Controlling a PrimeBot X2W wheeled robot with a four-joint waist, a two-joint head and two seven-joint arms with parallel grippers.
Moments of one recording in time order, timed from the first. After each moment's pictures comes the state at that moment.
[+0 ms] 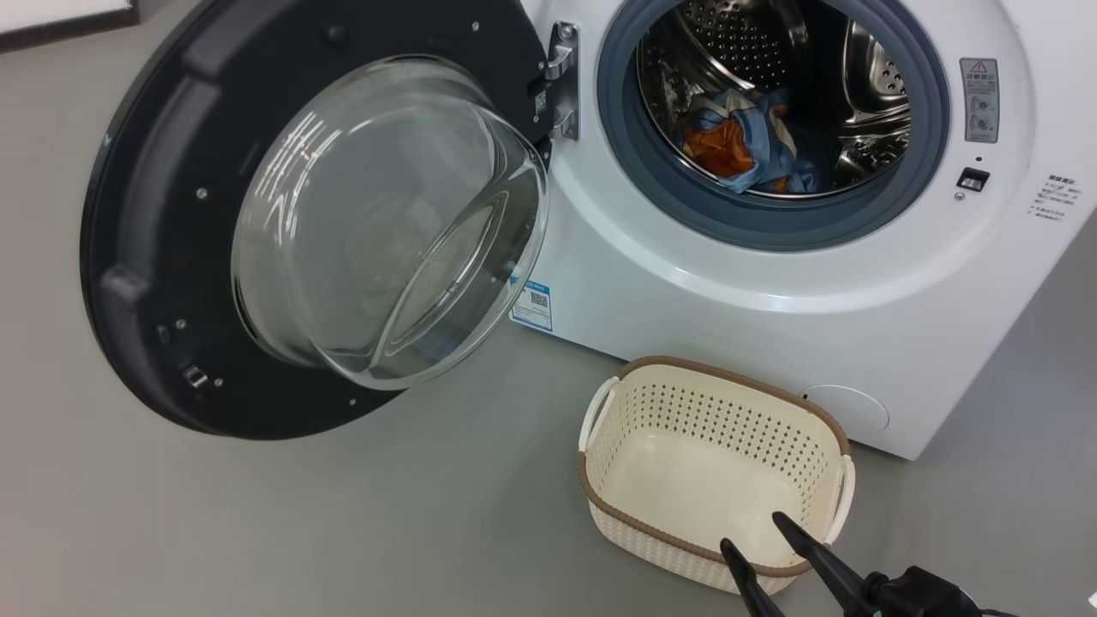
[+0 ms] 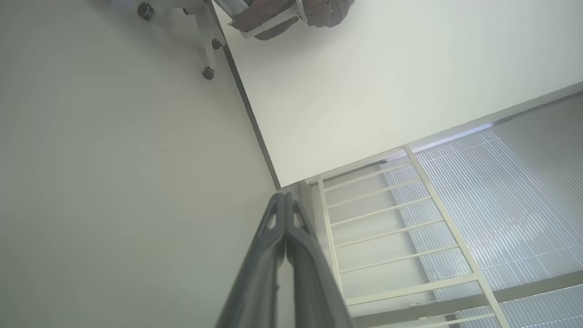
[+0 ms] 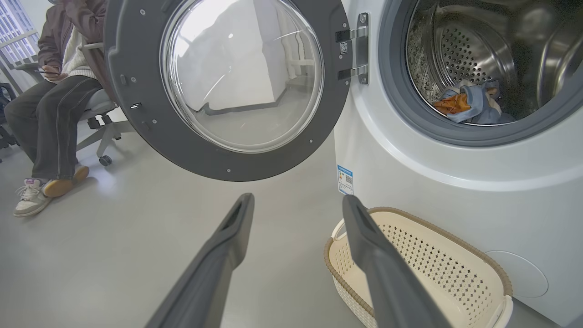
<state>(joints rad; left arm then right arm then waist) -0.31 0.47 0.59 0.32 -1.35 0.31 0.00 0.07 -0.25 0.34 0.11 0.36 0.13 -0.26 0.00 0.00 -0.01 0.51</state>
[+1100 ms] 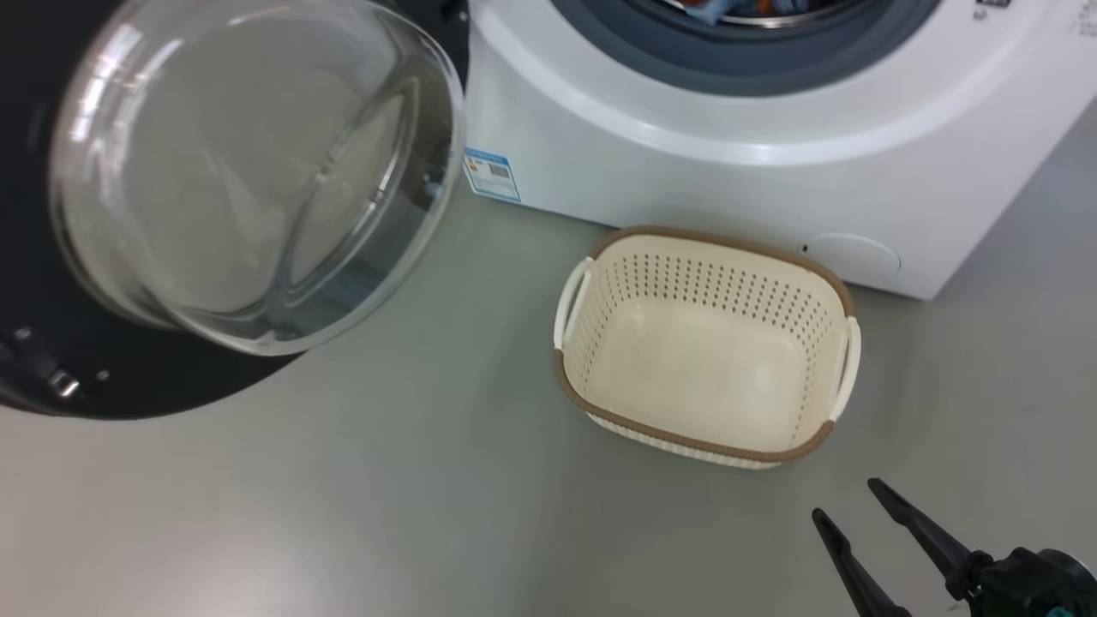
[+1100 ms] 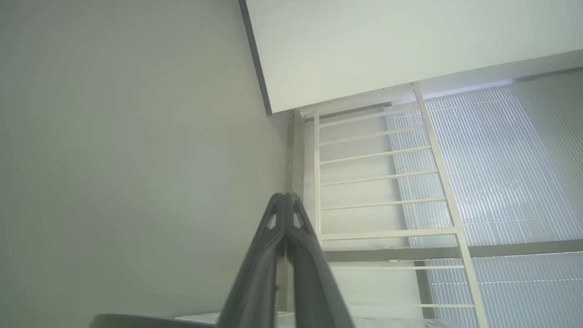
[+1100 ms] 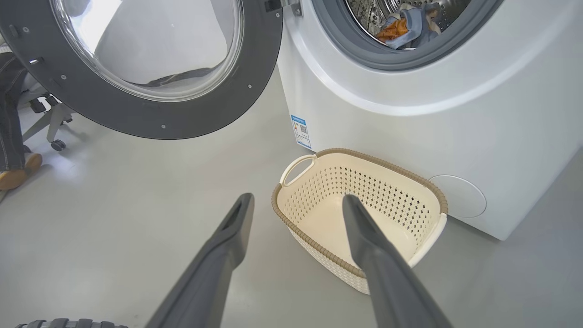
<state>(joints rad) -0.52 0.34 0.62 0.41 -1.54 0.28 0.07 0.12 -0.42 0.25 -0.01 0.37 0.13 -0.26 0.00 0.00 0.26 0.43</state>
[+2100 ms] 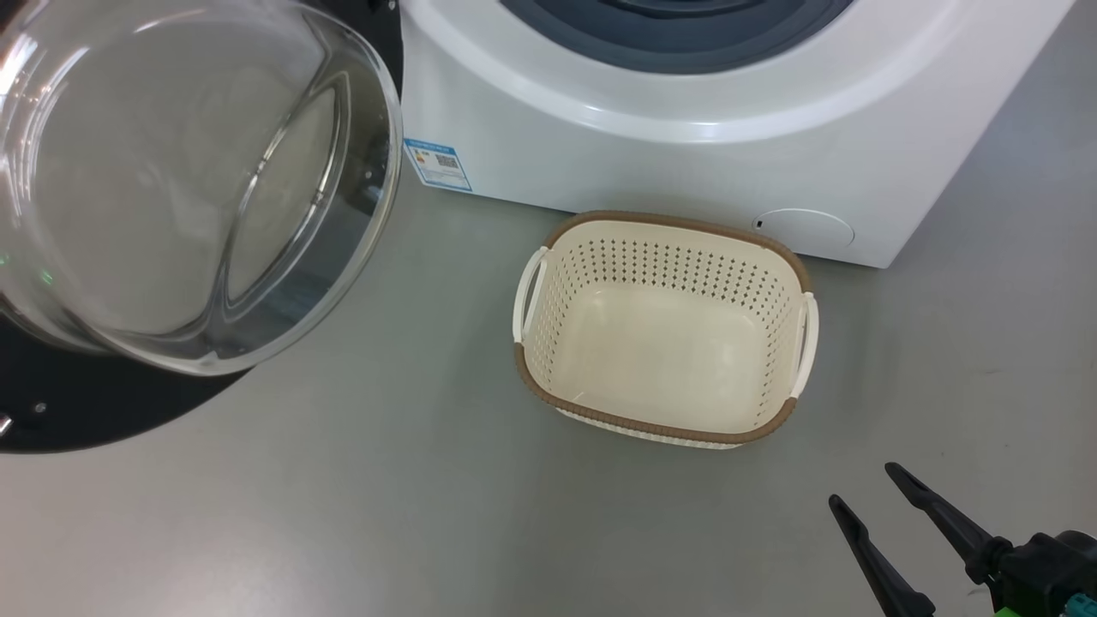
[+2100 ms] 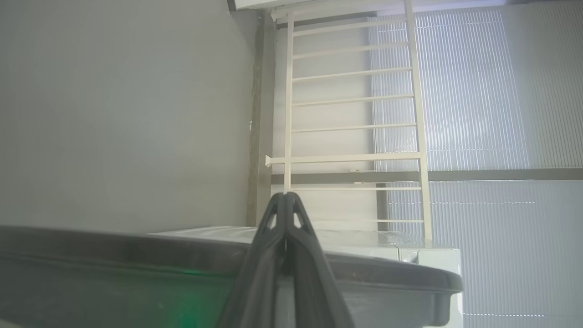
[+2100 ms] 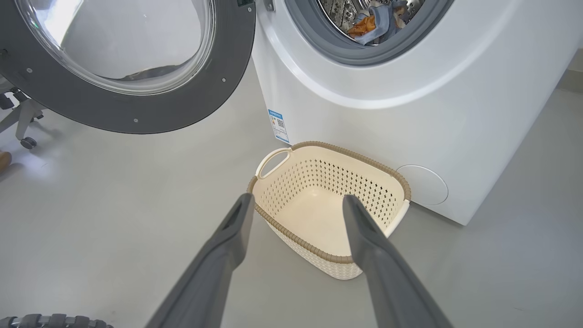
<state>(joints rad) -0.51 0.30 0.61 0.35 -1.65 0.21 0.28 0.10 -0.47 0.24 -0.02 0.38 0.13 -0.26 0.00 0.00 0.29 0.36</state>
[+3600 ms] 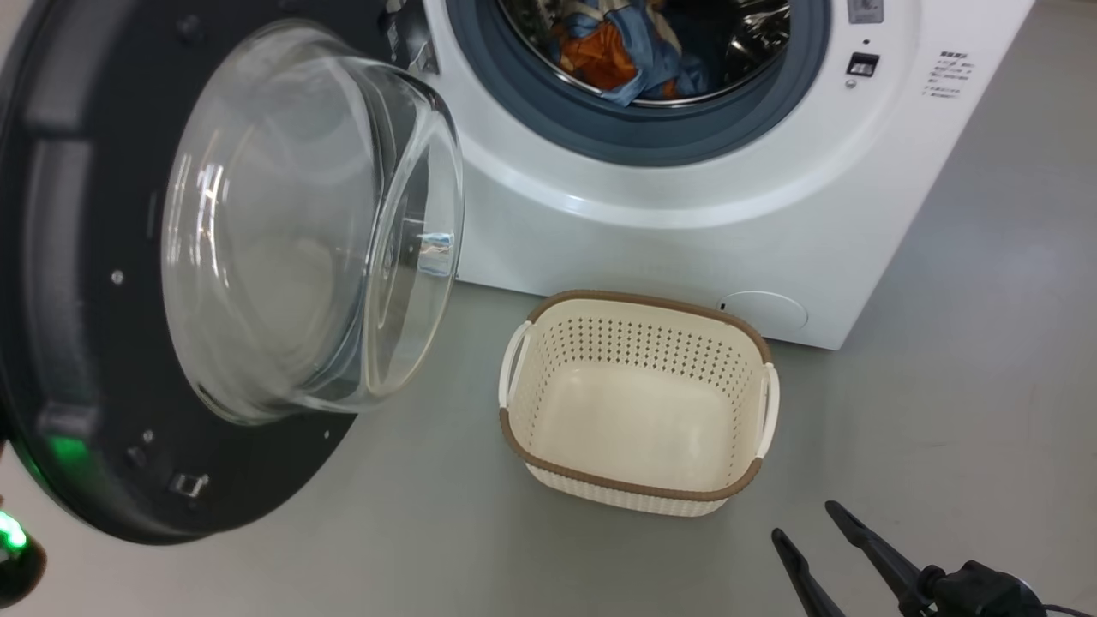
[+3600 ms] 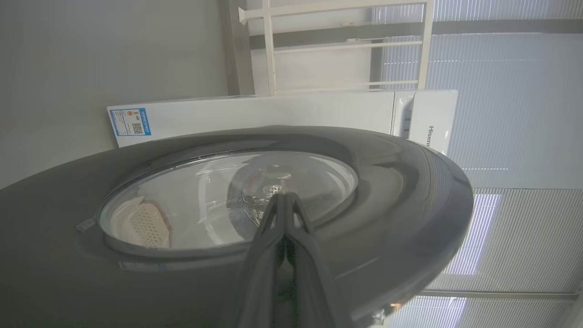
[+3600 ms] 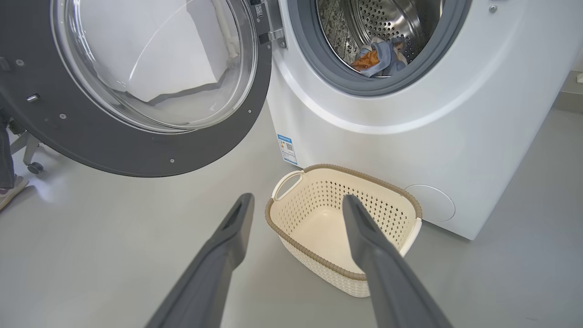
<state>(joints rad) -0.32 0.25 0.43 0.18 -1.68 0.18 0.60 0.11 -0.35 0.30 0.05 0.38 0.13 -0.26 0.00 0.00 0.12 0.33</state>
